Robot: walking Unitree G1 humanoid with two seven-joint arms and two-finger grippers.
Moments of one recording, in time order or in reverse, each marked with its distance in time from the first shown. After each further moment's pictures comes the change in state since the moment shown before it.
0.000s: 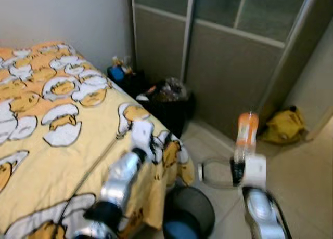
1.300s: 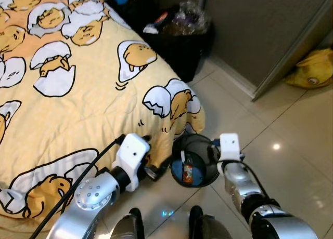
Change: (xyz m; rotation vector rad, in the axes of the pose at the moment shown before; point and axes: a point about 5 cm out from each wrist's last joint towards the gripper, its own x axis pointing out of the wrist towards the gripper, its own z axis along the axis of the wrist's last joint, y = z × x) left arm -0.087 -0.022 0.036 0.080 0.123 -0.131; right arm 0.039 0.036 0.015 -0.064 0.138 0.081
